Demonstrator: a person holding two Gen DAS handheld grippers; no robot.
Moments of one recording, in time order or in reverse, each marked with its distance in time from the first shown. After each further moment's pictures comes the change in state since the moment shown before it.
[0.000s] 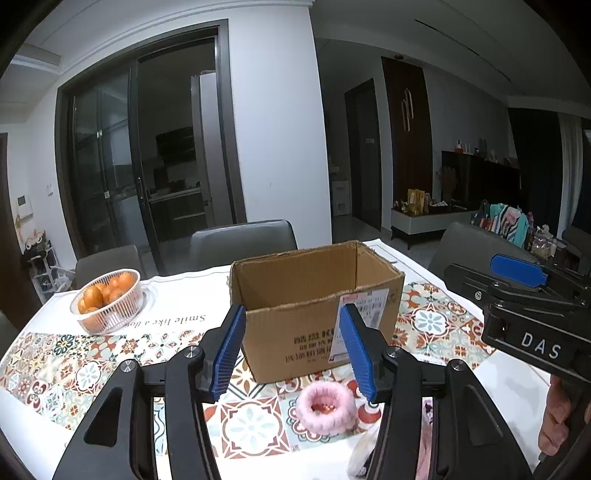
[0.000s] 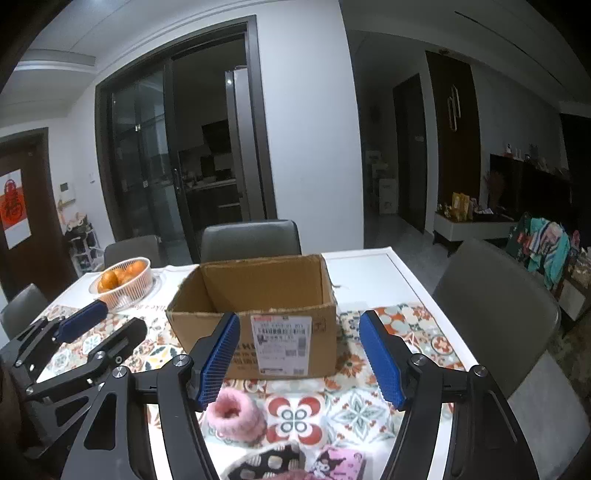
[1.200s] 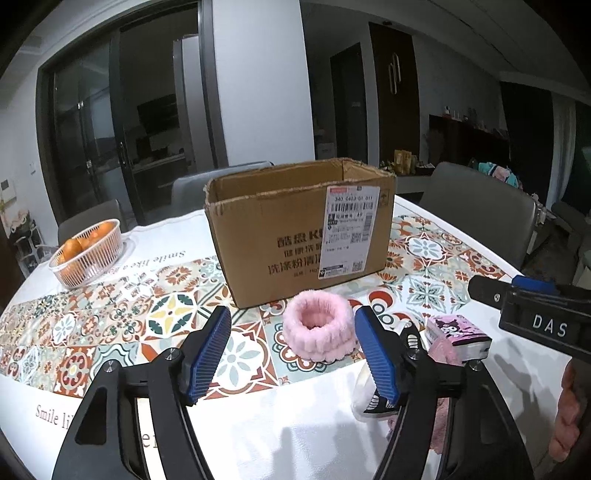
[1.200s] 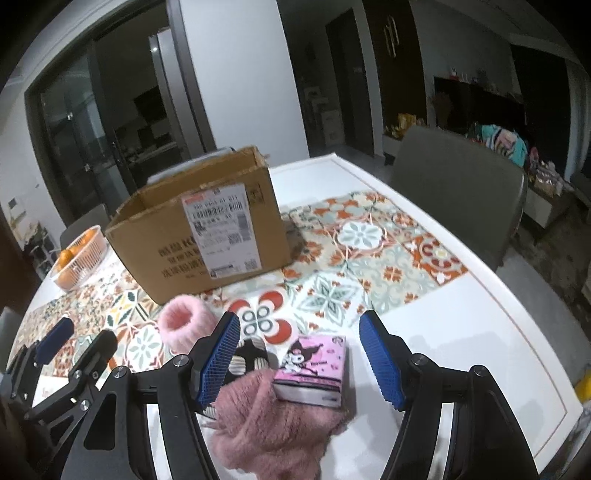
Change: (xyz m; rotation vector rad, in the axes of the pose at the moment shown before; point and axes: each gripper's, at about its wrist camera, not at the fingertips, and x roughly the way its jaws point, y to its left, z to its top) left arm 0.024 -0.004 -0.086 0.022 0.148 -0.065; right arm 0.015 -0.024 -0.100 0.214 0.241 -0.168
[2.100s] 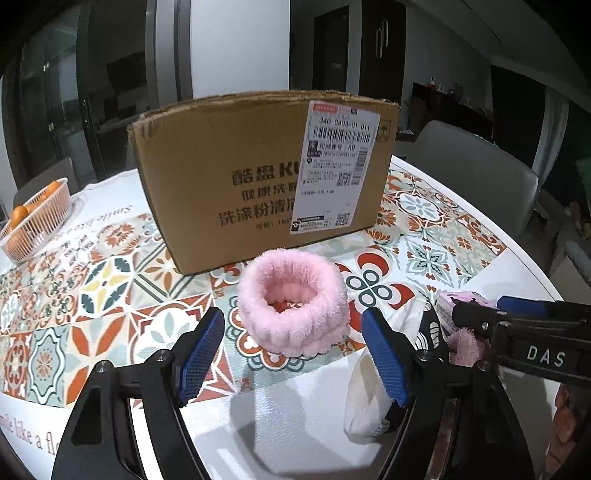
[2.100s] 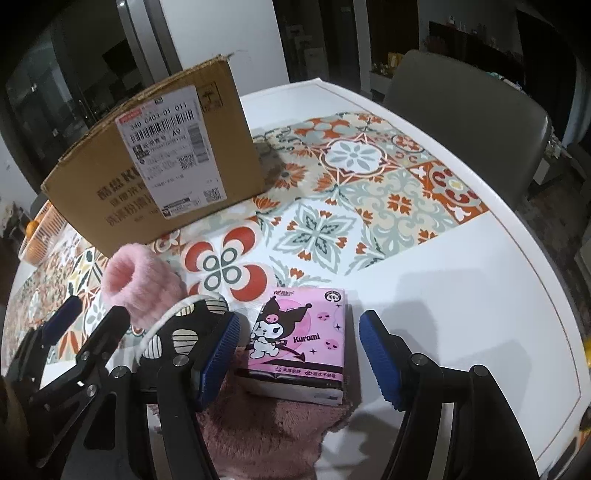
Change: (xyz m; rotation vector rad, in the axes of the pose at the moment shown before) left arm 0.085 -0.006 -0.014 -0.015 0.177 -0.141; right arm 0.073 -0.006 -0.011 0.028 0.271 -0.056
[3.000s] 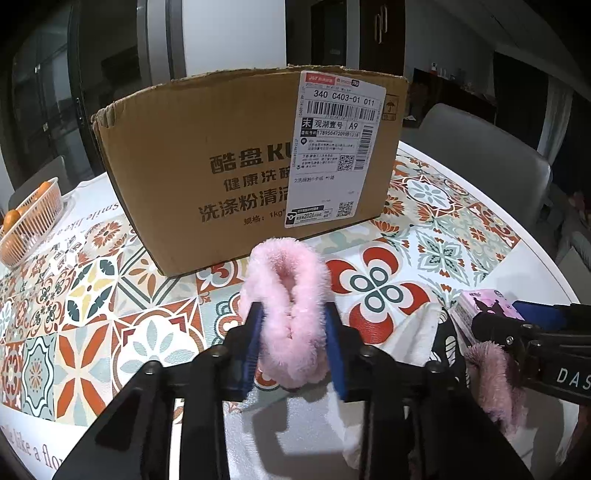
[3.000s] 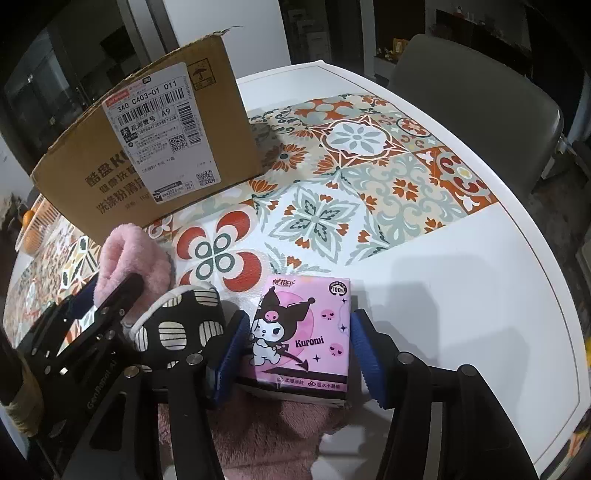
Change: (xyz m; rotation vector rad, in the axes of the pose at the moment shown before) left arm 0.028 -0.006 0.007 0.025 0.045 0.014; right arm 0.010 -0.004 0.003 -0.007 0.056 0.007
